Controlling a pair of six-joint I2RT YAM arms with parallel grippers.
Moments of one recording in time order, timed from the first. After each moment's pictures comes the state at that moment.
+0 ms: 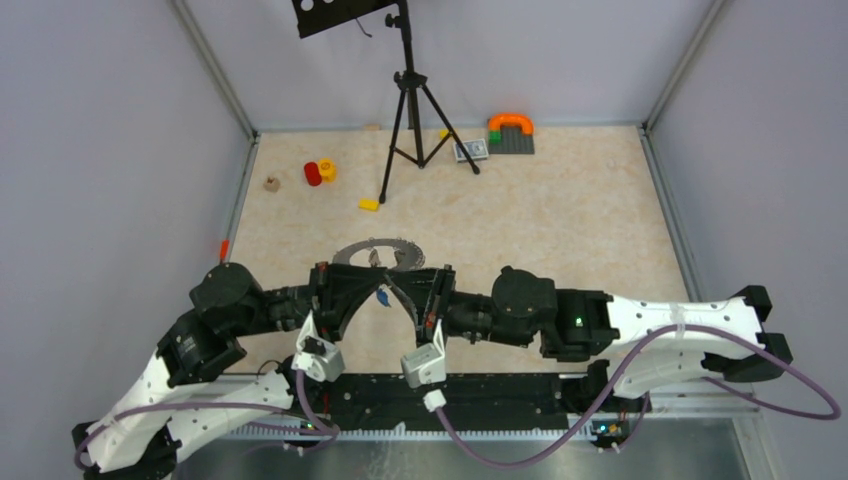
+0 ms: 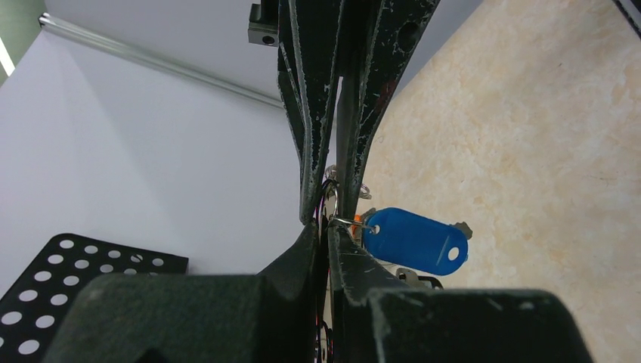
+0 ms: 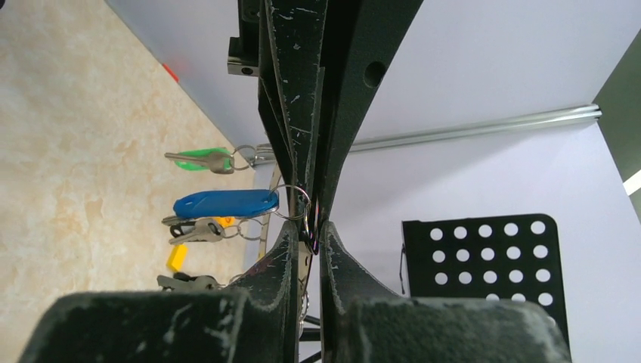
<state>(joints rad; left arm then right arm) -0.94 0.53 1.04 -0.52 0.47 1.13 1.54 1.15 1.20 -0.09 0.18 -1.33</state>
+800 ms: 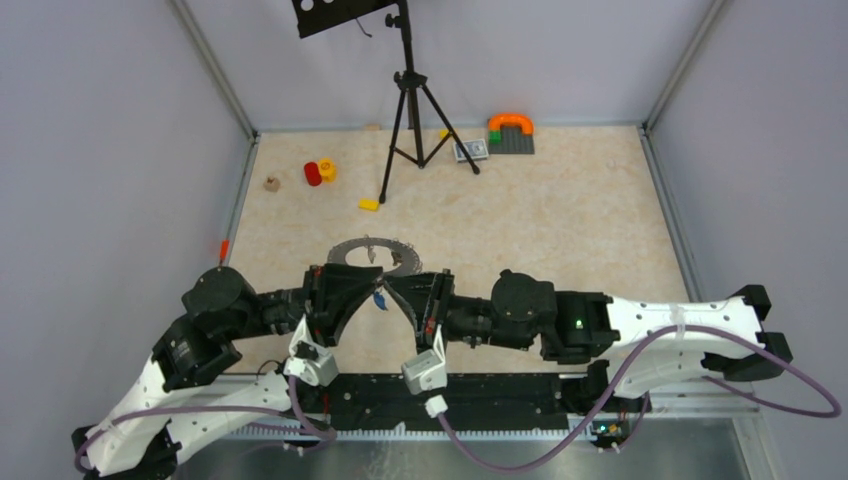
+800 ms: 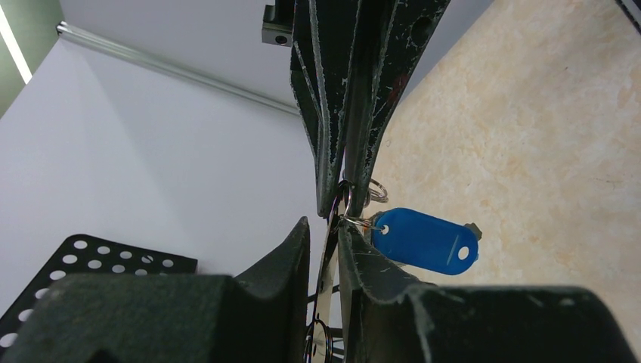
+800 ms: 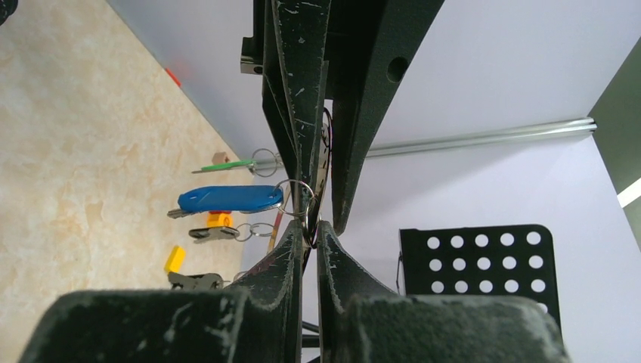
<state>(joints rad) -0.93 0.51 1.04 -0.53 0.49 1.14 1.56 1.15 1.20 -0.10 0.18 -1.34</state>
